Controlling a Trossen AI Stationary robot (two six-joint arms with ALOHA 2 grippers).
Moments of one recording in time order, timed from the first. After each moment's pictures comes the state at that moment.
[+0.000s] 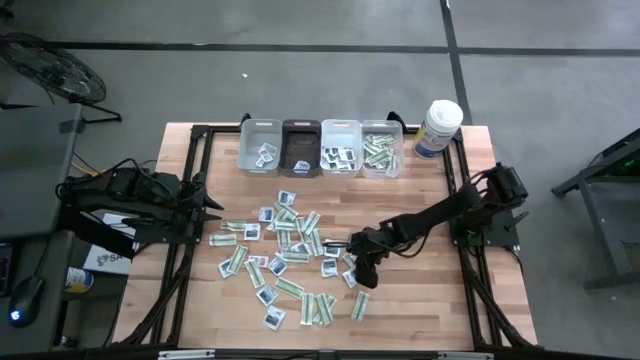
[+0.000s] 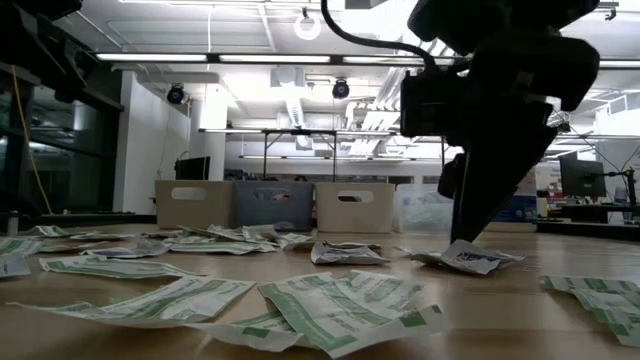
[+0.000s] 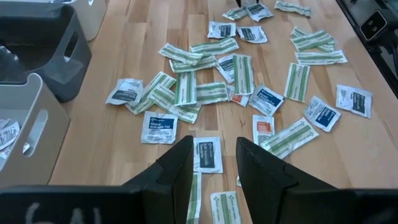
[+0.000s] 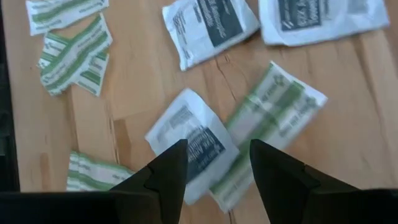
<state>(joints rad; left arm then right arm) -0.12 0.23 0.62 -1.02 -0.04 -0.08 0.27 1.74 0.86 -0.12 -0.17 0.61</state>
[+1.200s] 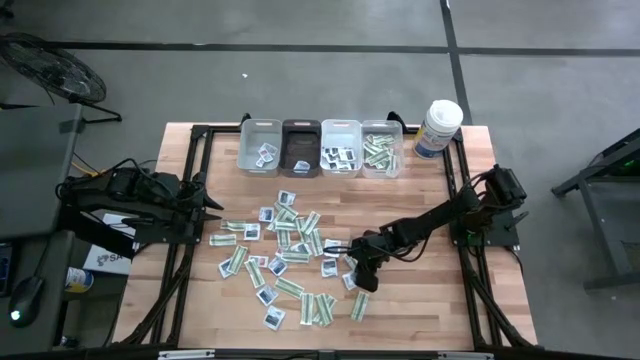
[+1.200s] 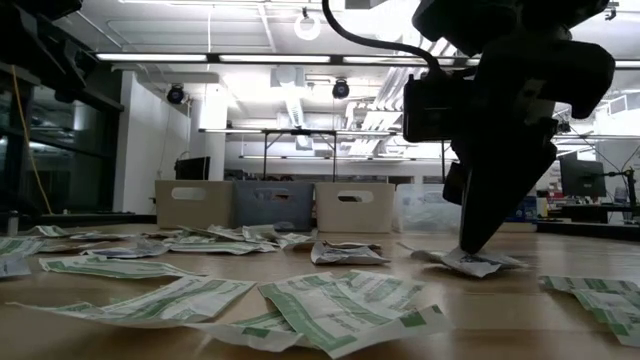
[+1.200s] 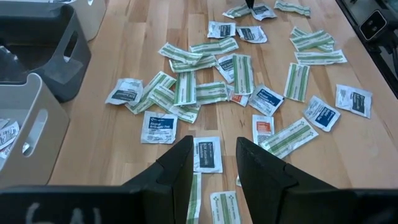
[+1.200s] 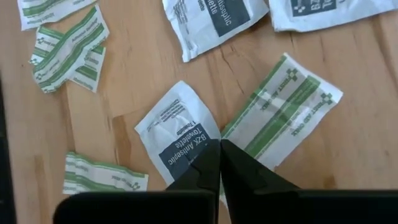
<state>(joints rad) -0.12 0.23 0.62 -1.02 -0.04 -0.08 0.30 1.76 0.86 -0.11 -0.15 0.65</state>
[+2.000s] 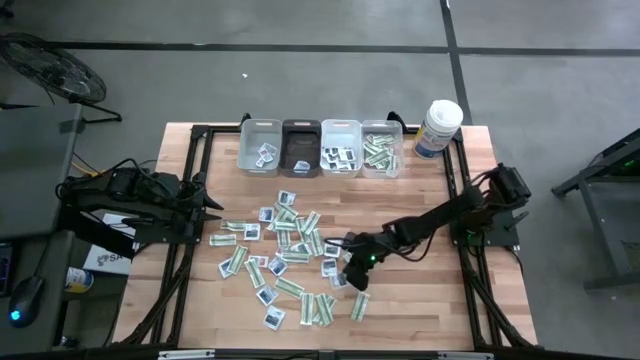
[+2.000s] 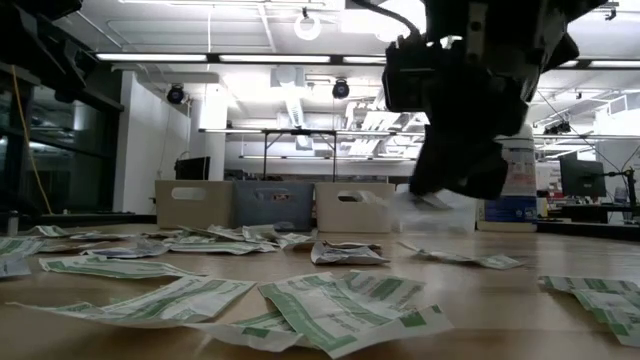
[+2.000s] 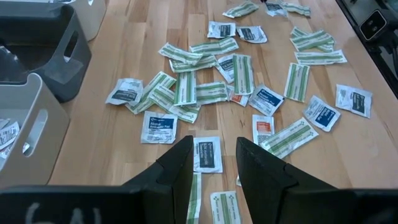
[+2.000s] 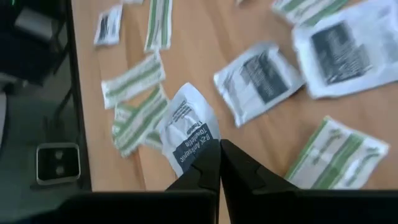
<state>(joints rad) -0.12 0.23 0.62 -1.02 -0.04 -0.08 0.30 1.72 0.86 0.07 -0.12 0.84</state>
